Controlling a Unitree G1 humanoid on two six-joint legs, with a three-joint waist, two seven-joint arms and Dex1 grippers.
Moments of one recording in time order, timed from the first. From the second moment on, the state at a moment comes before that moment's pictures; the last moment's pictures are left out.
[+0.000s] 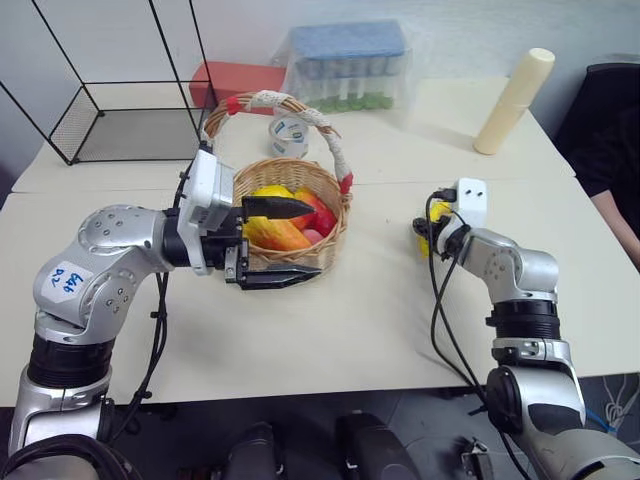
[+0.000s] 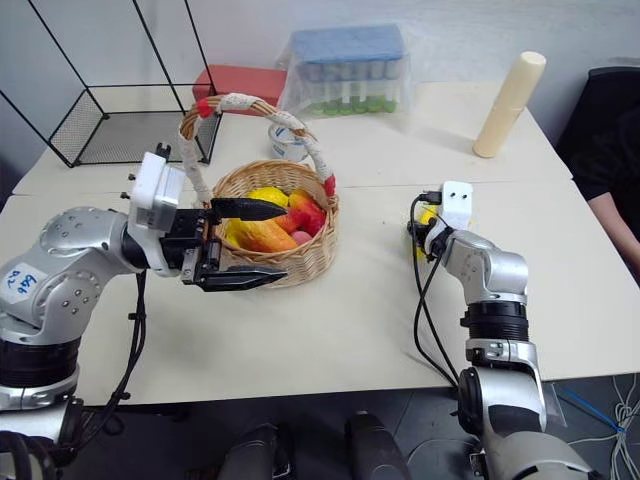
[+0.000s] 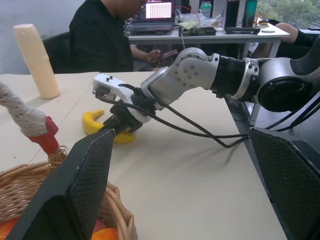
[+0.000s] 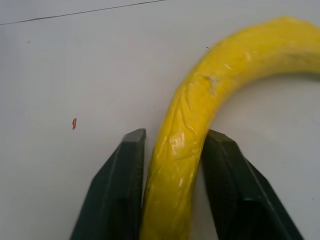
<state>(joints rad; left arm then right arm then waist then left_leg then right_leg) -0.59 0.72 0.06 -0.35 -0.73 0.63 -1.00 -0.76 -0.34 -0.20 0.31 0.35 0.87 0.13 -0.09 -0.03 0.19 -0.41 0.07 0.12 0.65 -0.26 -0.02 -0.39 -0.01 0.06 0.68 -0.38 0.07</state>
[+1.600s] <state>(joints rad) -0.45 0.83 0.21 -0.33 -0.74 0.65 -0.94 -0.77 -0.47 -0.06 -0.46 0.79 1.11 0.59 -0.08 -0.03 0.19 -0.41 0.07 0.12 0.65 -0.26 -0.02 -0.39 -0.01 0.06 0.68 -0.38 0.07</state>
